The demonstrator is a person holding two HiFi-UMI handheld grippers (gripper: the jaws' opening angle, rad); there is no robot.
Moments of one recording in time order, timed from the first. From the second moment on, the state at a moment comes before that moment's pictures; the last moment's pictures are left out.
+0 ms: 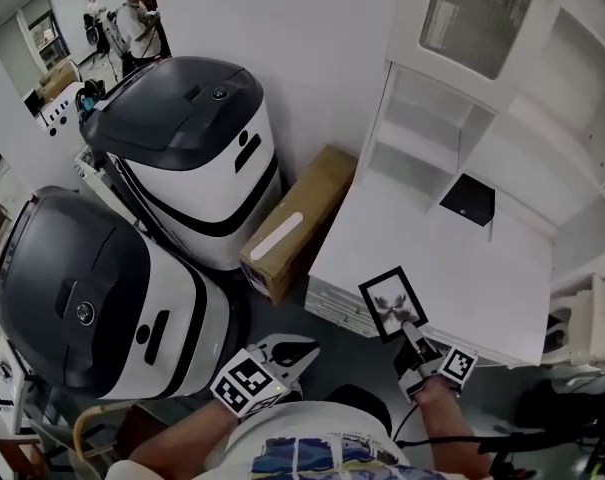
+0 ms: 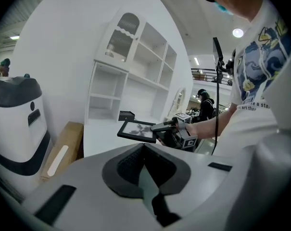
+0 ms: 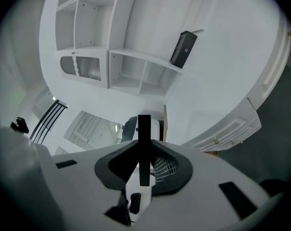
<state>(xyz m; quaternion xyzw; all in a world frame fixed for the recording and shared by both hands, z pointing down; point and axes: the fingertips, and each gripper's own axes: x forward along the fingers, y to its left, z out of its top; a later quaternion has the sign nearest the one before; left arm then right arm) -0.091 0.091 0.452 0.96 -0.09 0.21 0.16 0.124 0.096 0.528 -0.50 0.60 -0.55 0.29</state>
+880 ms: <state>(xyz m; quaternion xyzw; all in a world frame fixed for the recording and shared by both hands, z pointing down) -0.015 -0.030 0.440 0.95 -0.18 0.21 0.18 0.251 -0.133 0.580 -0.53 0.56 -0.56 0.31</state>
